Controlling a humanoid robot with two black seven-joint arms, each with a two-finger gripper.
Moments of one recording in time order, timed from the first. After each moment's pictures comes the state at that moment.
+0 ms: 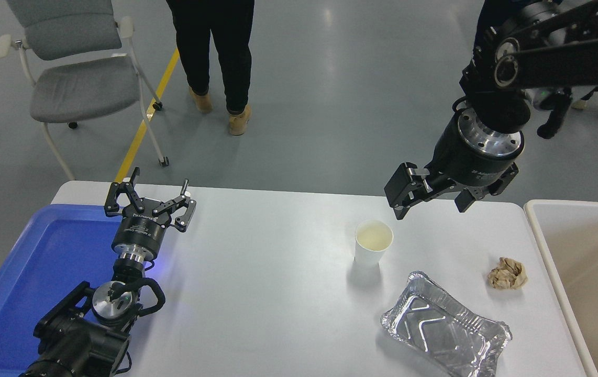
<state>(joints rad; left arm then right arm) -0.46 0.07 -1.19 -0.58 -0.22 -0.67 -0.15 2.25 -0.19 -1.10 1.36 -0.04 0.77 -0.16</state>
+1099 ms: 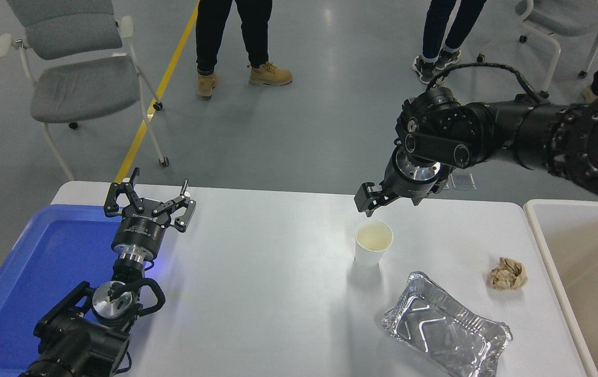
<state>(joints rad) -0.46 0.07 -1.19 -0.58 -0.22 -0.67 -0.15 1.59 0.00 -0.94 0.72 -0.38 0.68 -0.16</state>
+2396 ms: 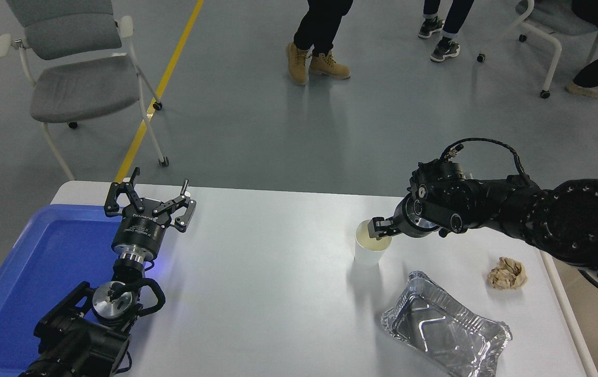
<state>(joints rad) -0.46 0.07 -1.19 -0.58 -0.22 -0.67 -0.15 1.30 0.00 -0.84 0.55 -0.49 0.49 -0.15</state>
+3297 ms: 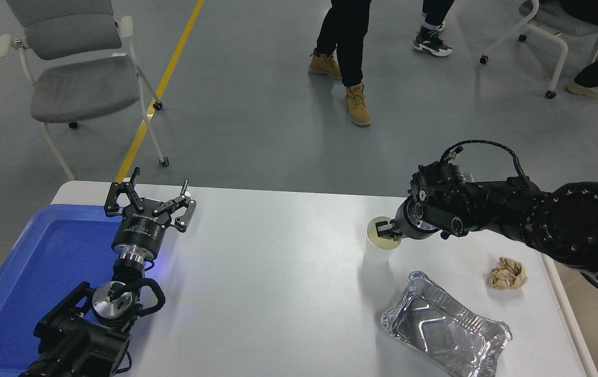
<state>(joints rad) -0.46 0.07 -1.19 -0.58 -0.22 -0.67 -0.15 1.37 0.00 -0.79 0.56 -0.48 0.60 -0.14</state>
